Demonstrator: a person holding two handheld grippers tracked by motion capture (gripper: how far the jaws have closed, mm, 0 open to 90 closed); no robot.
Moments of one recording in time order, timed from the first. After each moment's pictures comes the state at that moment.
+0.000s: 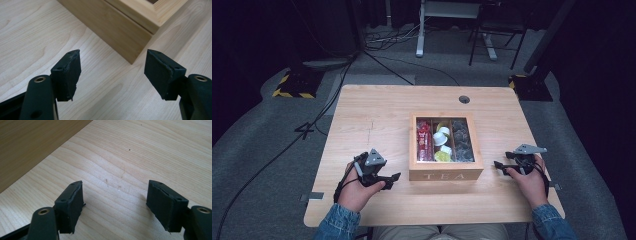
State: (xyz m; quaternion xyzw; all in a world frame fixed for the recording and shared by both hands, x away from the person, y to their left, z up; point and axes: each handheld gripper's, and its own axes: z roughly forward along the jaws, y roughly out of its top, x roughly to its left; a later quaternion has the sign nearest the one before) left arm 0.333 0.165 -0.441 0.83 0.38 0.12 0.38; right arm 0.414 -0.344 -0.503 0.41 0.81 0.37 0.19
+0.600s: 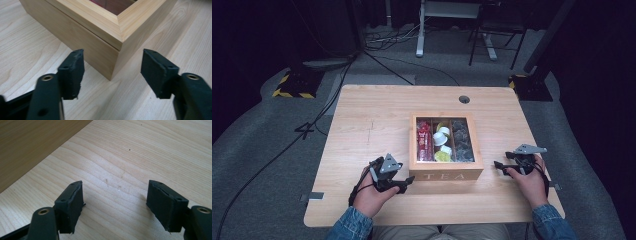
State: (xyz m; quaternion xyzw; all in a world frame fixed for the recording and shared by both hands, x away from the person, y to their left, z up) left arm 0.328 0.130 -0.455 0.83 0.34 0.13 0.41; right arm 0.414 -0.344 -0.503 0.41 0.81 0.37 0.19
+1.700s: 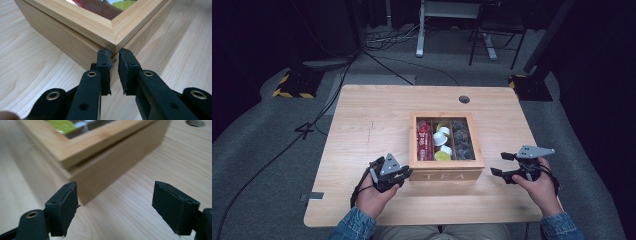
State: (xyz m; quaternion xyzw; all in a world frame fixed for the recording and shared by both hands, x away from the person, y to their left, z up) left arm 0.324 0.128 -0.445 0.83 0.32 0.15 0.42; right arm 0.376 -0.320 -0.447 0.31 0.84 0.43 0.13
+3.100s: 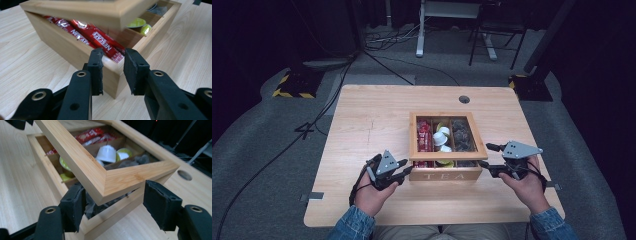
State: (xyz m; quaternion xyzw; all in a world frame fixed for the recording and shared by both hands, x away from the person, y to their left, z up) left arm 0.326 0.133 -0.440 0.82 0.32 0.17 0.45; right arm 0.371 -0.268 -0.411 0.21 0.84 0.45 0.23
